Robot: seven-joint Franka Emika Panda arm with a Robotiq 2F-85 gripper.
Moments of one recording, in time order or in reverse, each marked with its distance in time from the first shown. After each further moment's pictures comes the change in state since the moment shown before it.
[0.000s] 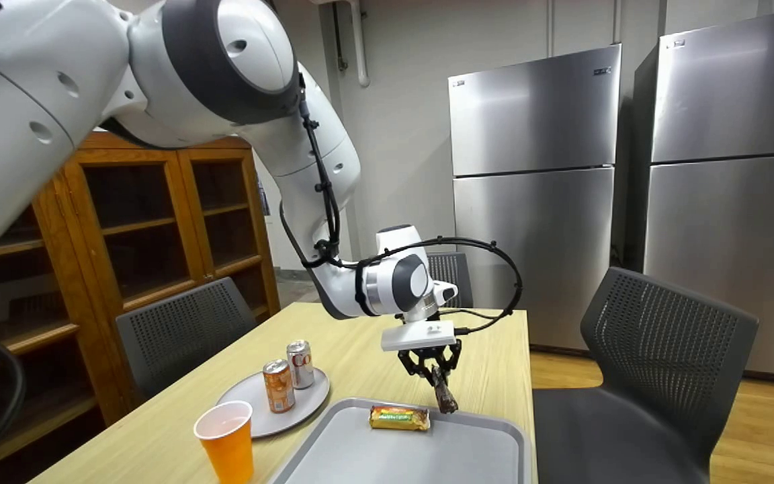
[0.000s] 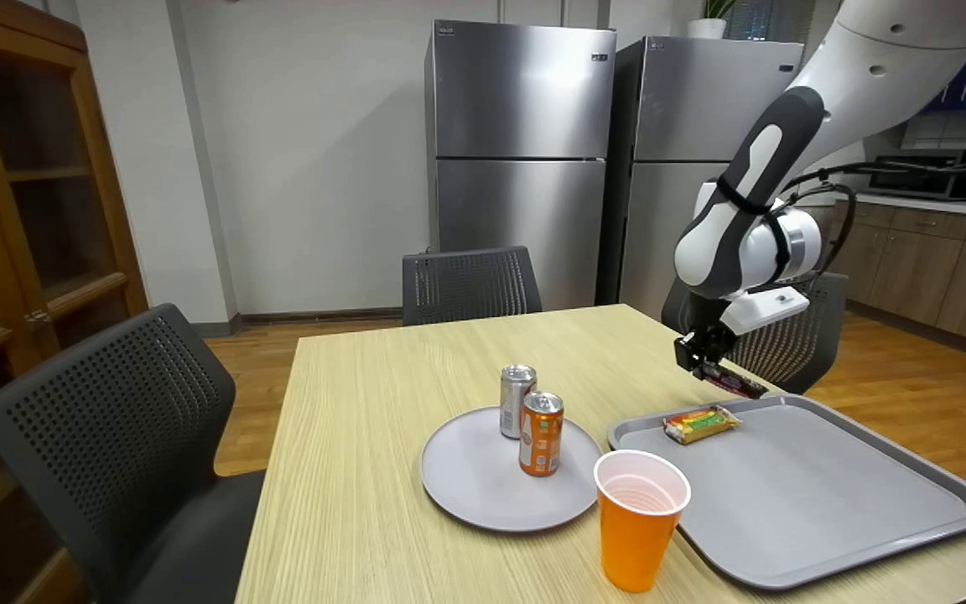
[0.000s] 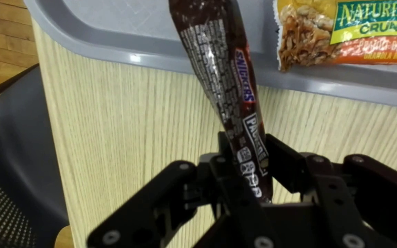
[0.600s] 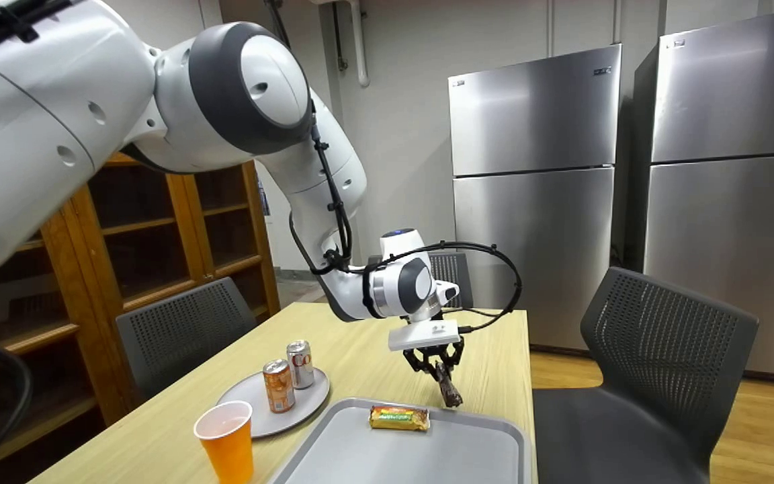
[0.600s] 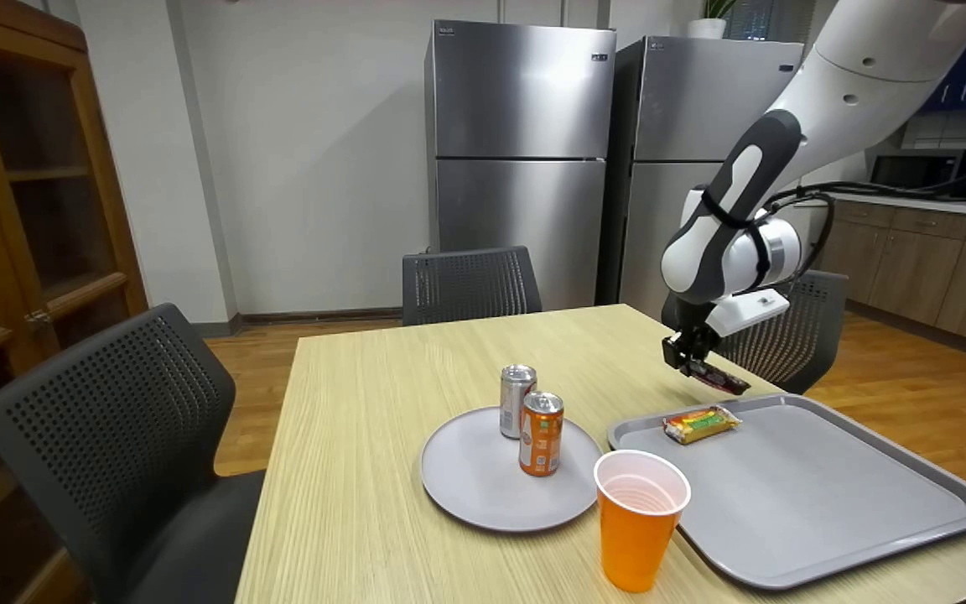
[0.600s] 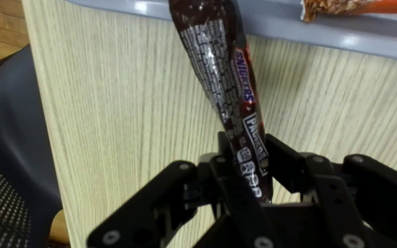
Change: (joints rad) arm 0.003 0.086 0.003 0.124 -0.002 -0.004 -0.011
